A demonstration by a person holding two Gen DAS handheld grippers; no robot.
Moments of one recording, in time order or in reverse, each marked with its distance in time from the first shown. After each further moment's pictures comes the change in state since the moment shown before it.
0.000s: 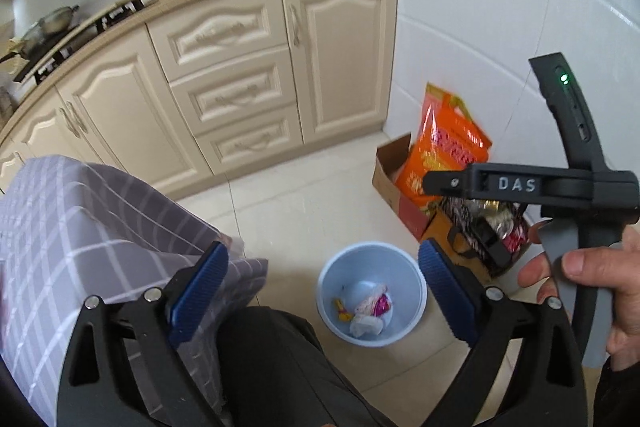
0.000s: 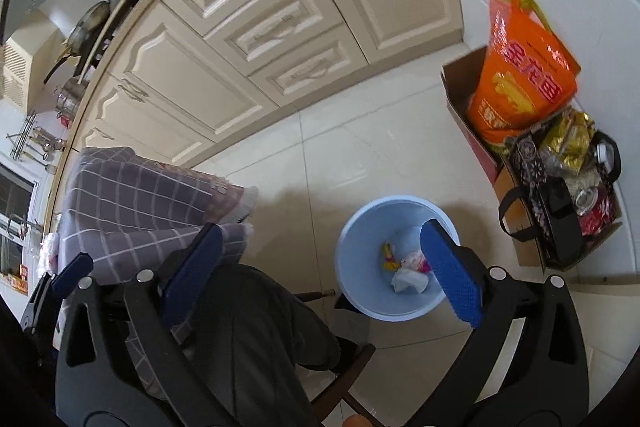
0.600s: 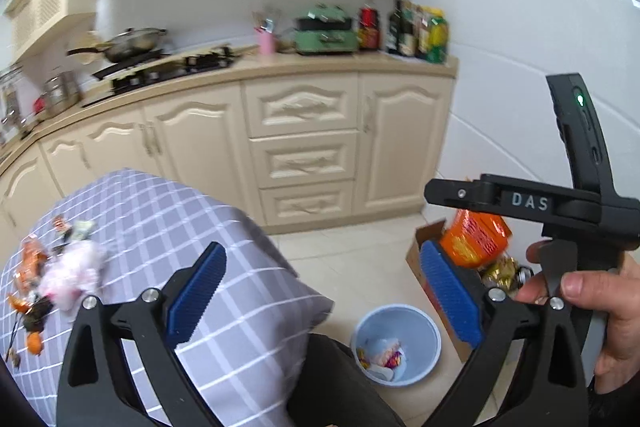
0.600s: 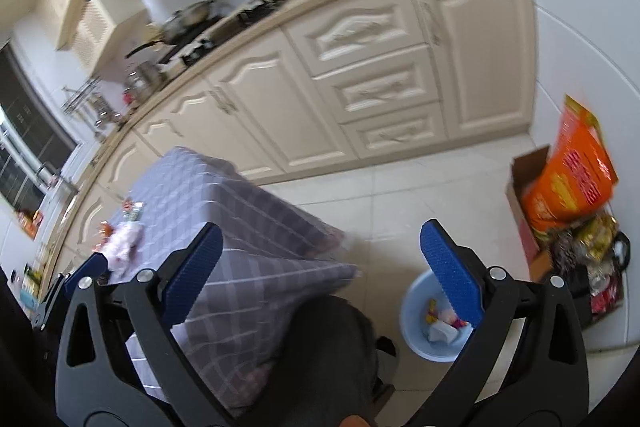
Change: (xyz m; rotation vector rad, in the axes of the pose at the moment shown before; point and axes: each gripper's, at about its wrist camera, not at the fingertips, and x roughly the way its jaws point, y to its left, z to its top) left arm -0.146 0.079 -0.003 -0.200 -0.258 0.140; right arm -0.077 0.161 0.004 -0.260 -0.153 0.164
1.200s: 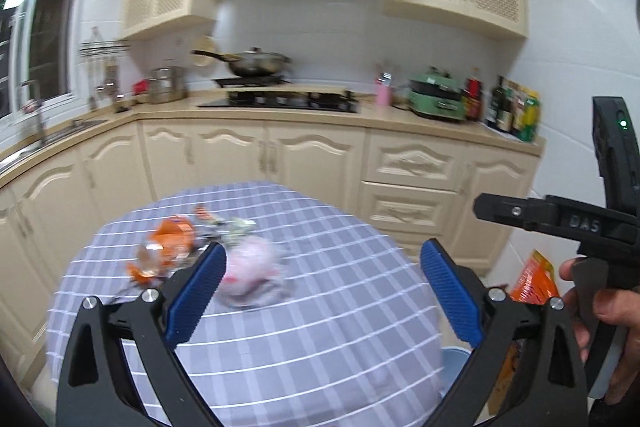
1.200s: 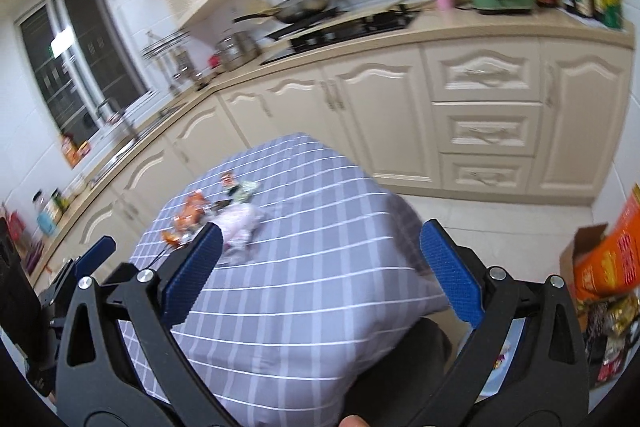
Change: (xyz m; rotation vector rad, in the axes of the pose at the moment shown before) left arm -0.123 0.143 -0.024 -0.214 -0.166 0.286; right arm 0.000 0.181 -0.013 -0.286 -0.003 0.209
